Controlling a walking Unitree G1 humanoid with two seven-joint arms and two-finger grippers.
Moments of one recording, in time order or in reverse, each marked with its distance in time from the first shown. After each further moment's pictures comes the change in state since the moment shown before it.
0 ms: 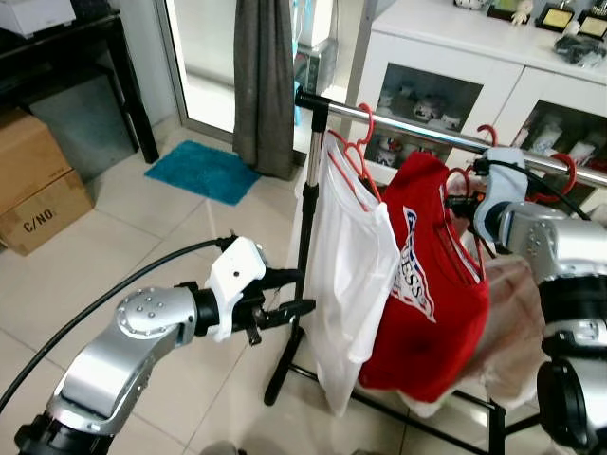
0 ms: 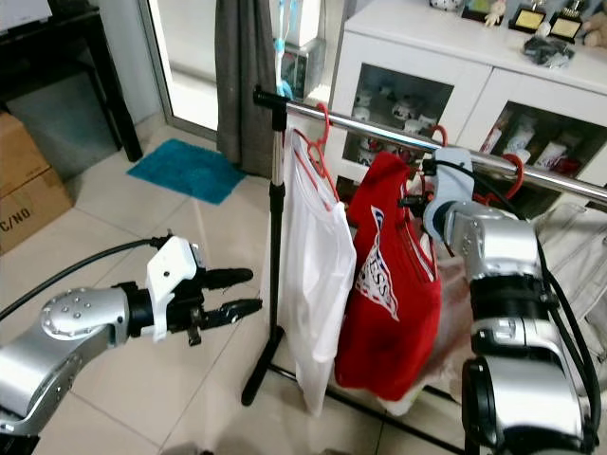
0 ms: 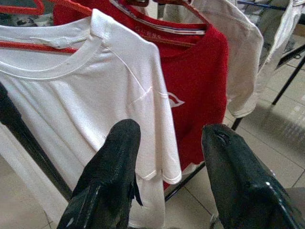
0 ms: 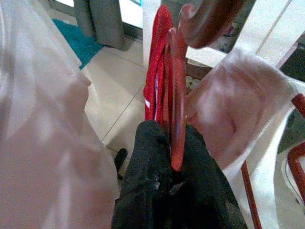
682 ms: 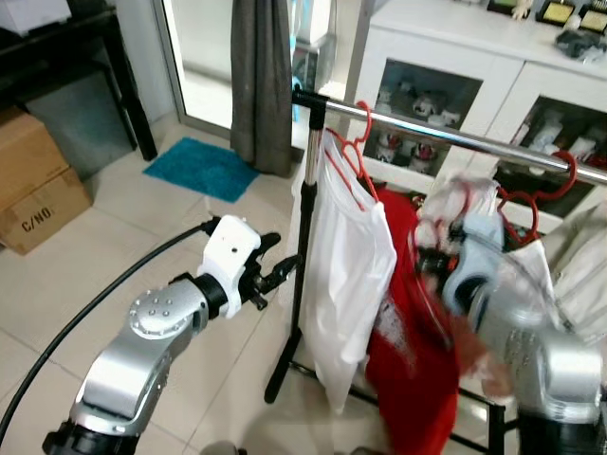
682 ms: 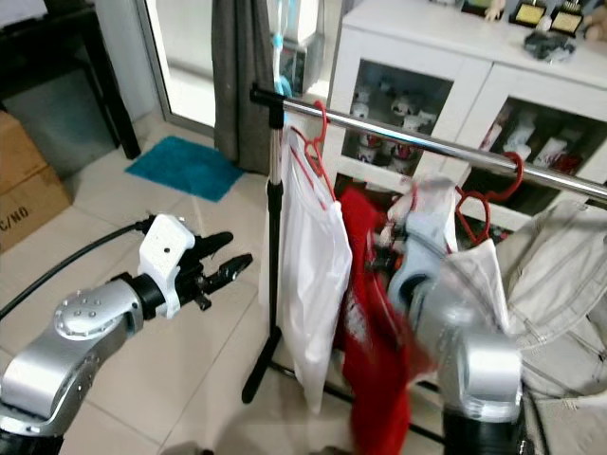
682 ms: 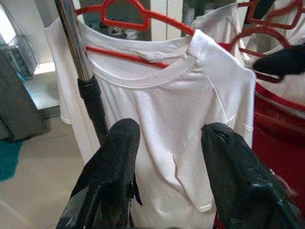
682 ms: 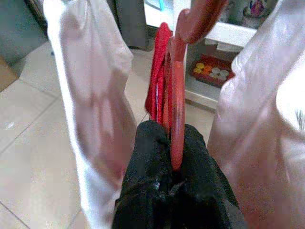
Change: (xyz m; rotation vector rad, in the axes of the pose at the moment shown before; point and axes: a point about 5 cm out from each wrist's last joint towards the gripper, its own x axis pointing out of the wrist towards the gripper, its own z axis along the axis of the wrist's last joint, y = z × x) left arm 0.006 0.012 0.003 -0.044 -0.061 0.352; right arm -0.059 0.064 -0.082 0.097 -0.049 0.082
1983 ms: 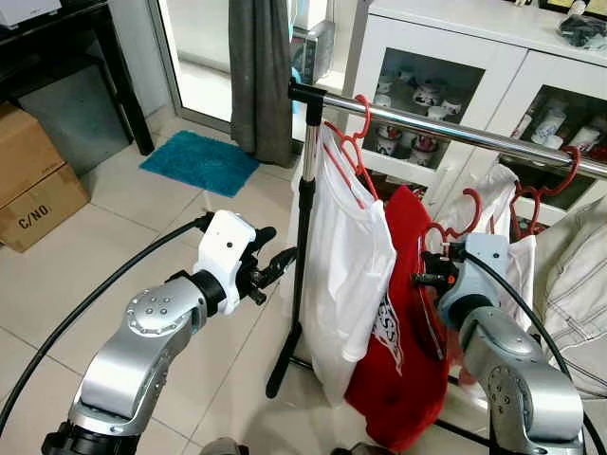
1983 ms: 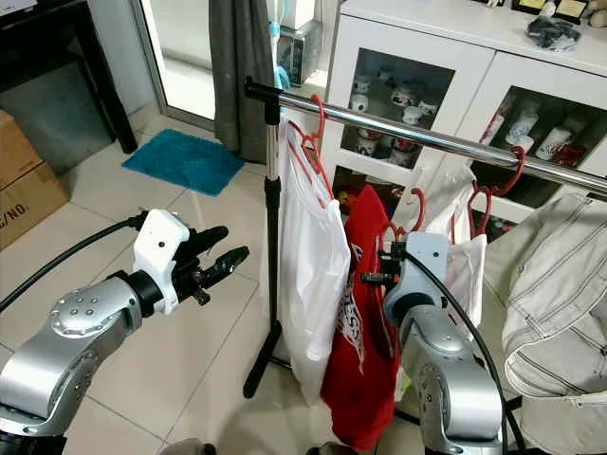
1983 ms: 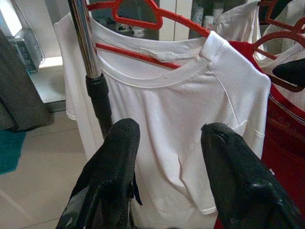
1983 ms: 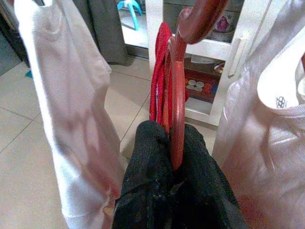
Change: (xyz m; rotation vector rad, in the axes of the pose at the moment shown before) left arm -0.001 0.003 0.006 -0.019 -0.017 0.033; right arm -0.007 0.007 -0.010 -0.007 -0.110 -0.106
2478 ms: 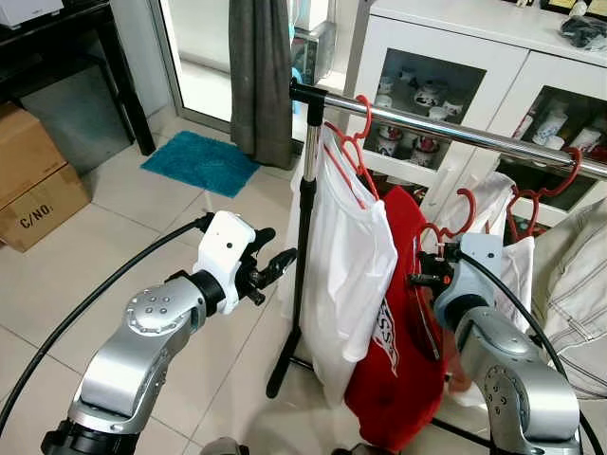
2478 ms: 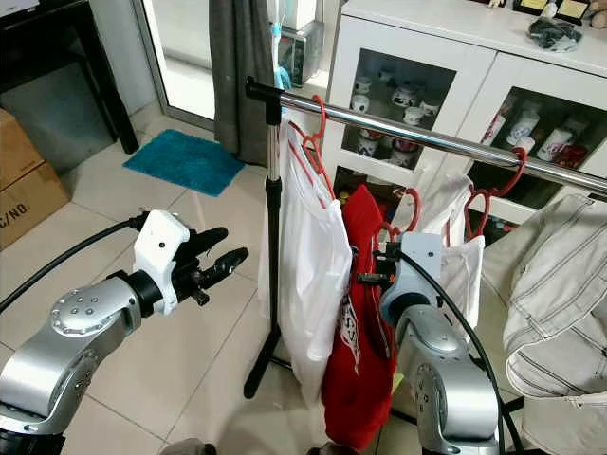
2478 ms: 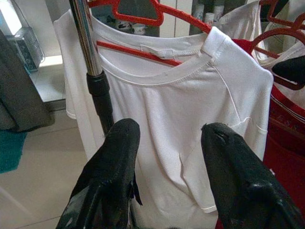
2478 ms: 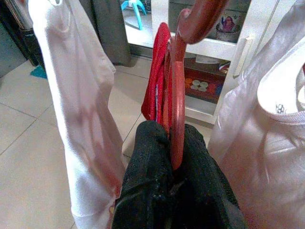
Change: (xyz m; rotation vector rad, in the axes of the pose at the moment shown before) left arm 0.001 0.001 -0.002 0.005 0.009 -0.008; right arm 0.000 0.003 -0.001 -0.001 0.002 0.011
